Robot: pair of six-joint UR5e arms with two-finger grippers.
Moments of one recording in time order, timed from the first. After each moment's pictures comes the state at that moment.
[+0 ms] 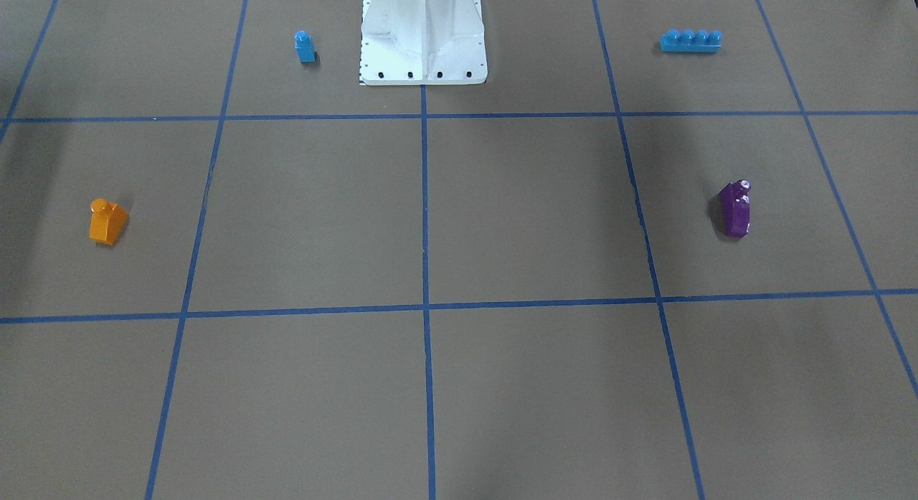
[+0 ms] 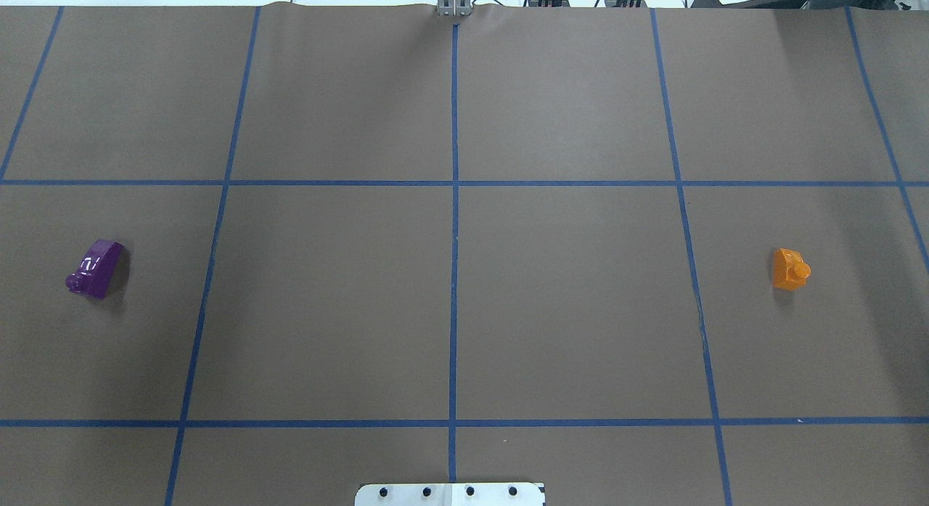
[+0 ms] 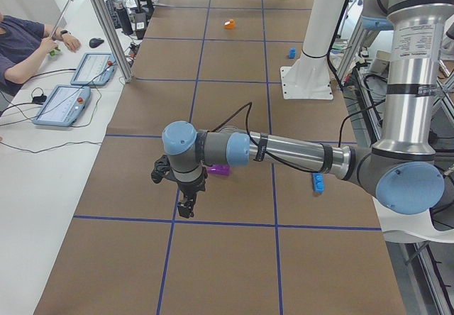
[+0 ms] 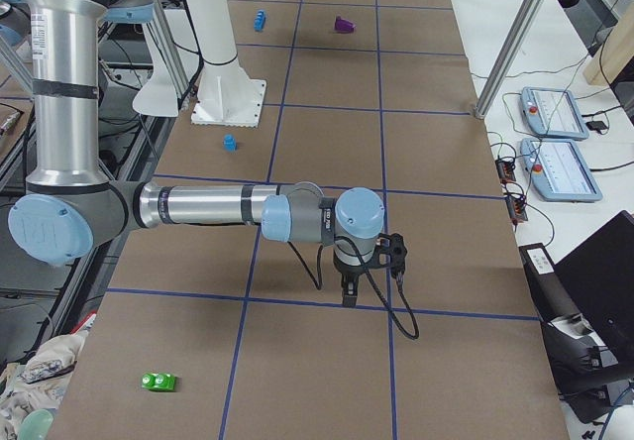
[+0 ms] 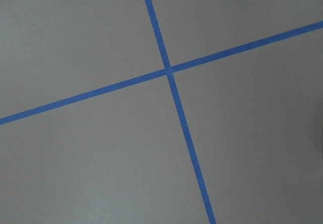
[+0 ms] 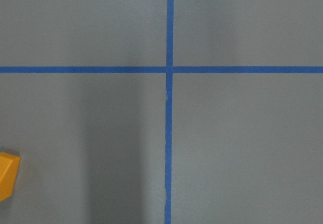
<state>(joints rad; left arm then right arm) -1.54 -1.58 -1.71 -1.42 -2.28 0.26 1.60 -1.63 1.70 -1.64 2.37 -0.01</state>
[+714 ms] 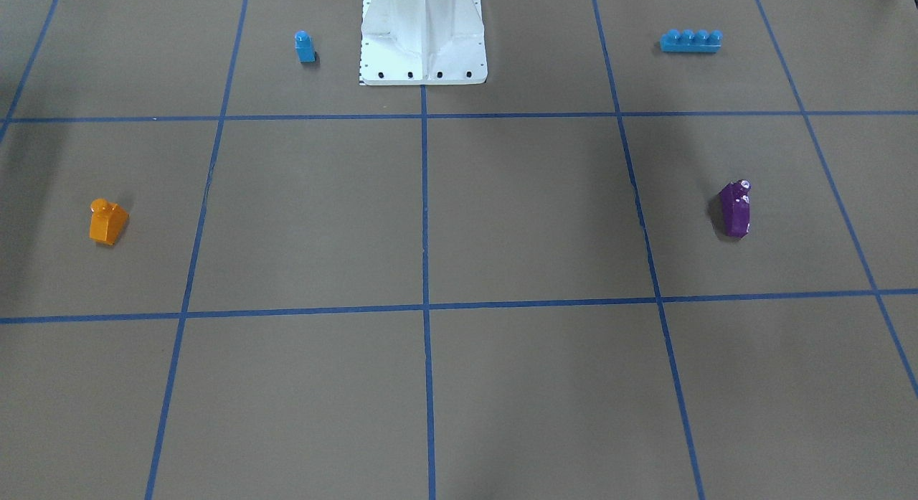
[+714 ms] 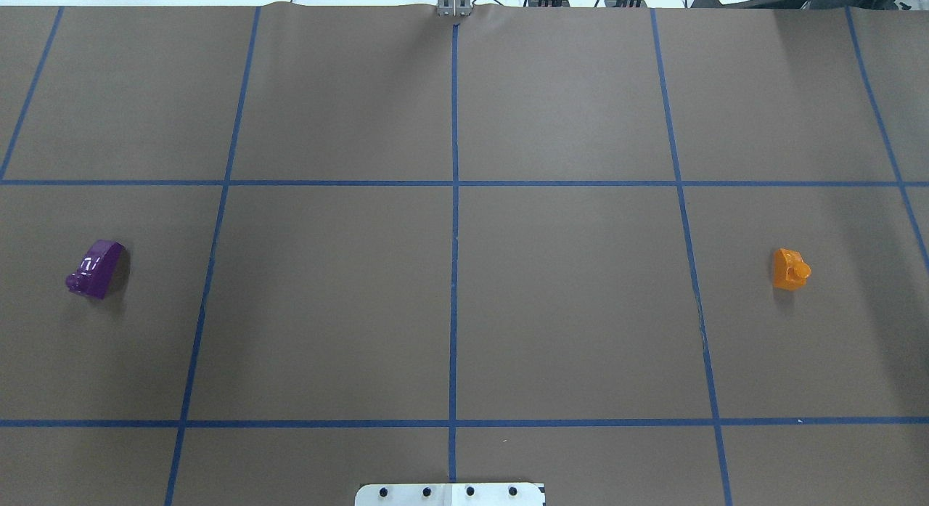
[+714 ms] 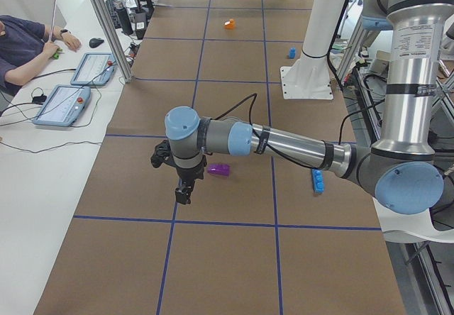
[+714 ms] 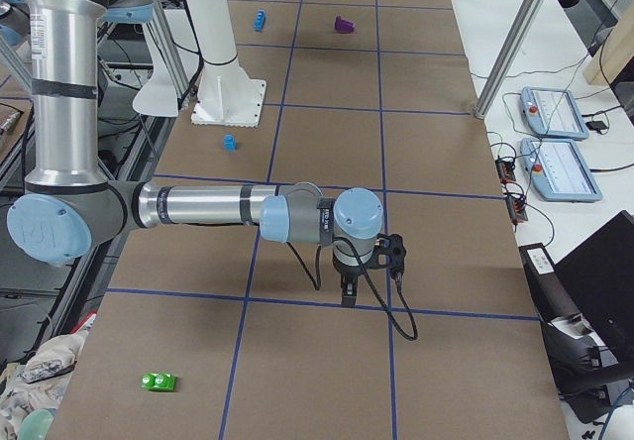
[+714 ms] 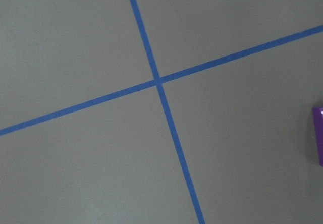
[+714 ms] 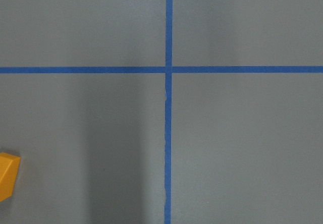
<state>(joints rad) -1.52 -1.59 -1.80 -1.43 -2.30 0.24 1.60 -1.63 1.70 -1.64 2.38 -0.01</state>
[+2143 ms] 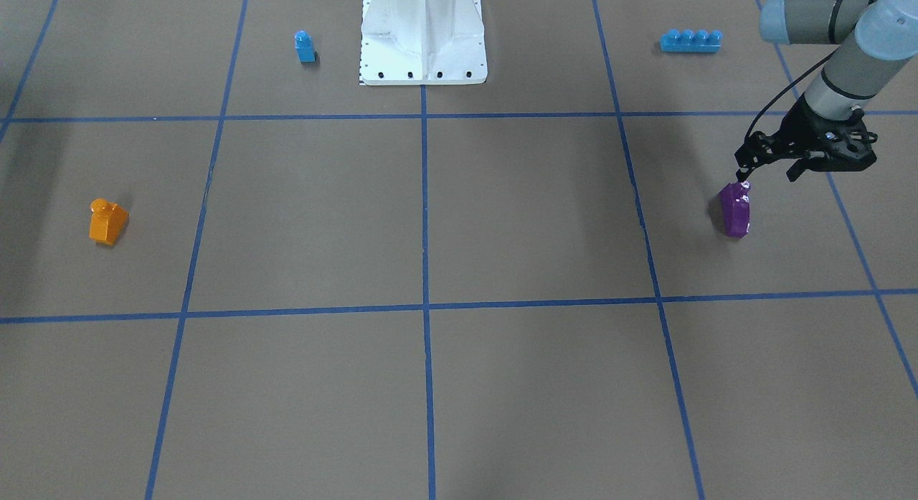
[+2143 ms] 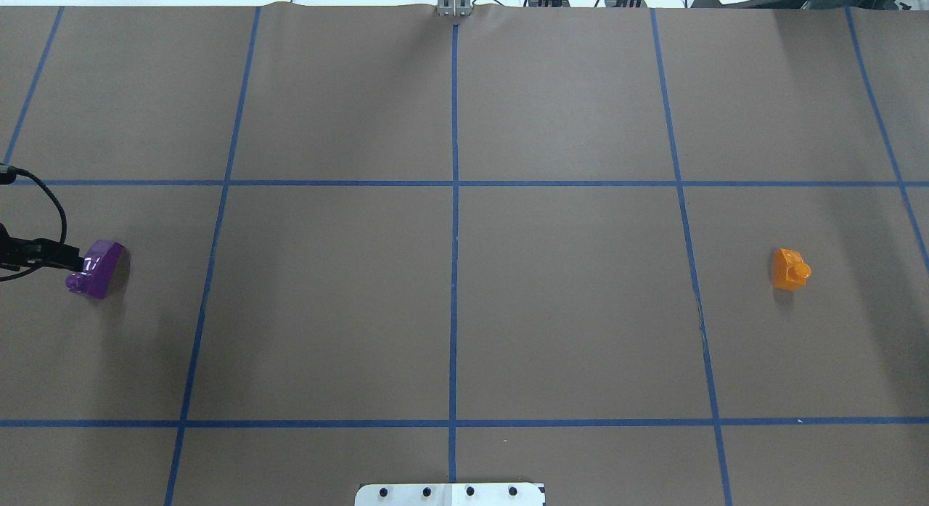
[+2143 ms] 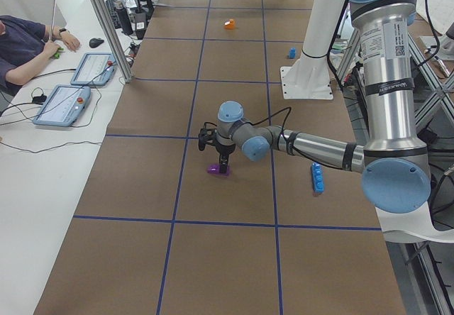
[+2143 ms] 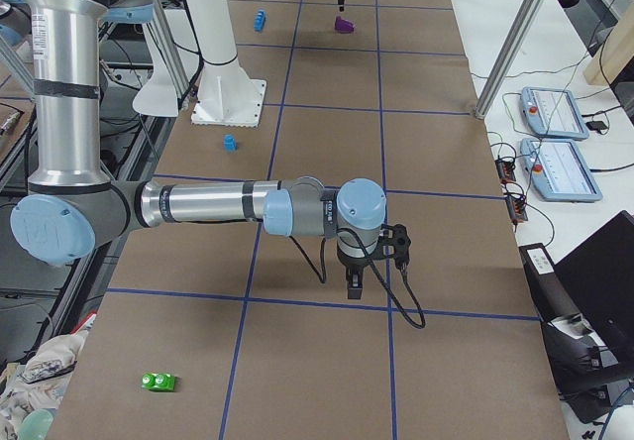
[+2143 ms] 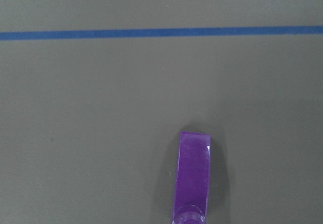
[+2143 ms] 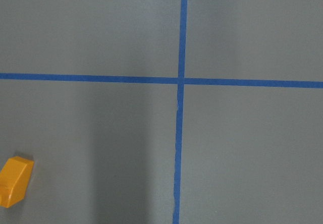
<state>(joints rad) -0.90 -1.40 -1.83 -2.13 -2.07 -0.87 1.59 -1.62 1.72 -1.63 2.38 -0.01</state>
